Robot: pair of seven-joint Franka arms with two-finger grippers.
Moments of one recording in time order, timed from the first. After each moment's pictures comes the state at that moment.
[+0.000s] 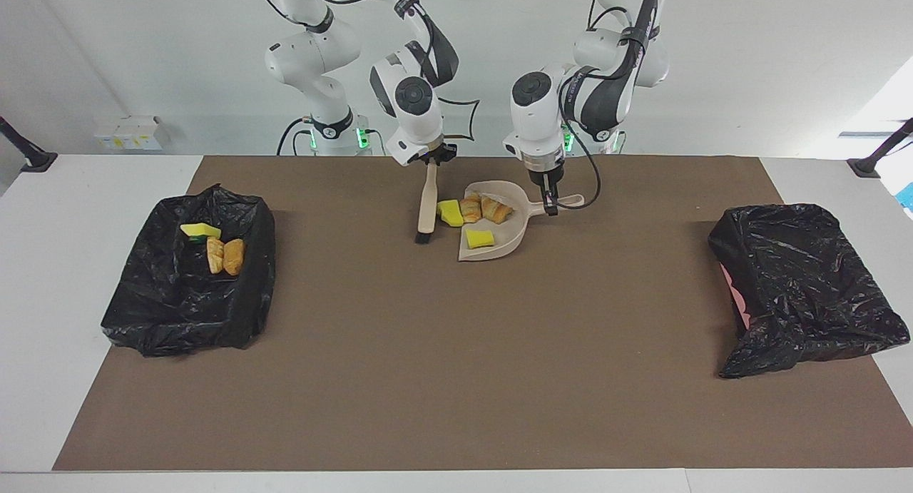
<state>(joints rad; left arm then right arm) -0.62 -0.06 -0.05 -2.29 0.26 2.06 0.90 0.61 -0.10 0.11 -2.39 0.39 1.99 0.57</state>
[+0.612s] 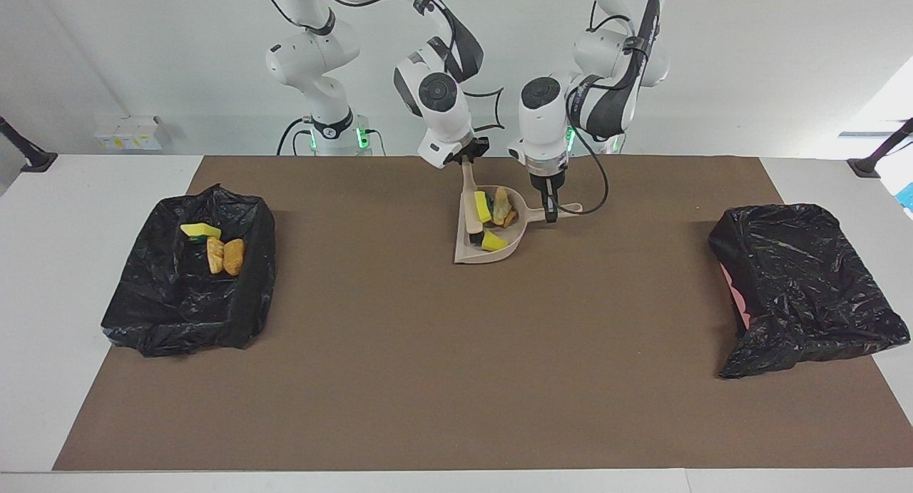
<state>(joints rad) -0.59 -0.07 -0.04 -2.34 0.24 2.20 0.89 0.65 -0.01 0.11 -2.24 0.47 2.01 0.44</state>
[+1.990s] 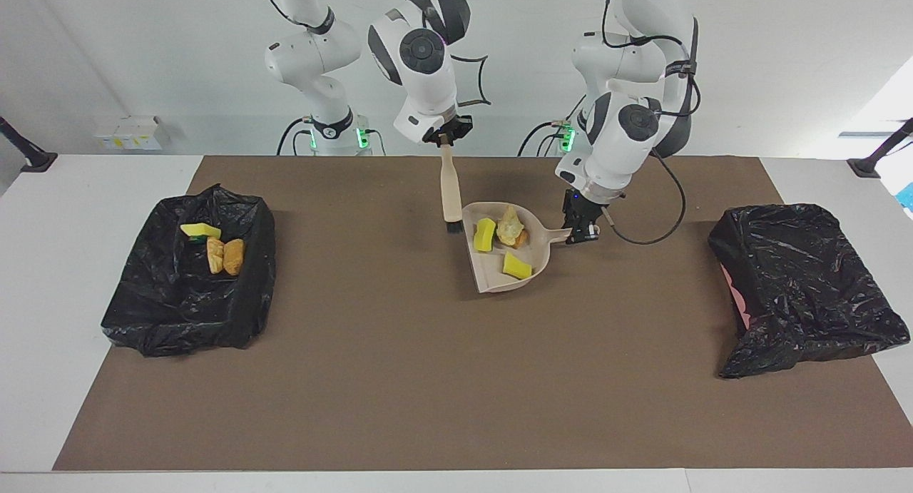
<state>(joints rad) -0.34 -0.02 -0.03 -2.28 -0.18 2.29 1.20 0.55 -0.09 0.09 -2.06 0.33 1.68 0.52</state>
